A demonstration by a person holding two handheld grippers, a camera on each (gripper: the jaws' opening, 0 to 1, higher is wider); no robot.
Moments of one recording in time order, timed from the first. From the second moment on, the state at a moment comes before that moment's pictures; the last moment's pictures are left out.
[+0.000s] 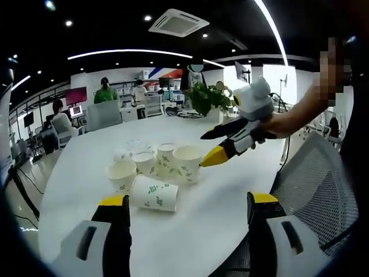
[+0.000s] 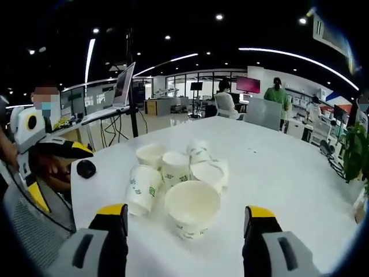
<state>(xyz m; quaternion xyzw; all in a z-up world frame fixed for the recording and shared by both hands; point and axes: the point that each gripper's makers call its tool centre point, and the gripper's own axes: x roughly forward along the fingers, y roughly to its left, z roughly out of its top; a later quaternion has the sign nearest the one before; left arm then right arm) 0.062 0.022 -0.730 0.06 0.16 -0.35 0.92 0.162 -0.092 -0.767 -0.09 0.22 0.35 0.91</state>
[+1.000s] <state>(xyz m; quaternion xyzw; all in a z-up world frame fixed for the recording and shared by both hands) 0.064 0.025 -0.737 0.06 0.17 -0.35 0.92 0.200 -0.082 -0.797 -0.09 0.27 0.33 0.90</state>
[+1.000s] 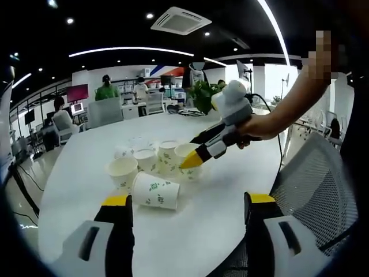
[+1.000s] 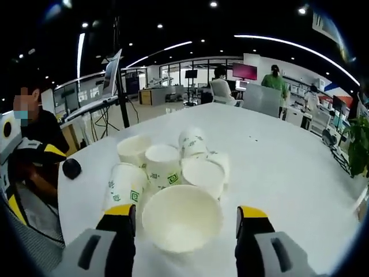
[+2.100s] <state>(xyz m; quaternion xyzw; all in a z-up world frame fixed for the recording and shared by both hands) 0.063 0.024 -0.739 0.06 0.17 -0.35 0.92 0.189 -0.080 -0.791 -0.09 0.27 0.35 0.90</state>
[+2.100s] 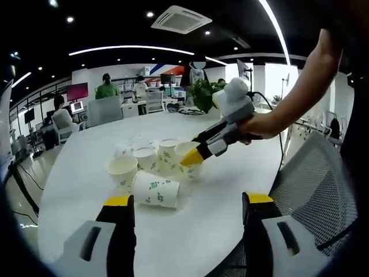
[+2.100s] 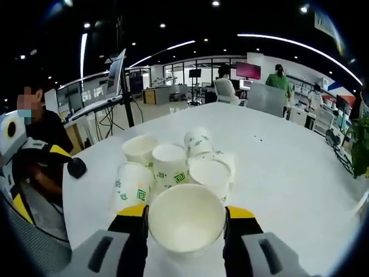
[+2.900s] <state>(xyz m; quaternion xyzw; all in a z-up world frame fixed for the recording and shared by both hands) 0.063 0.026 -0.737 0.06 0.17 -0.35 0.92 0.152 -0.069 -0.776 -0.05 0.25 0.38 0.89</state>
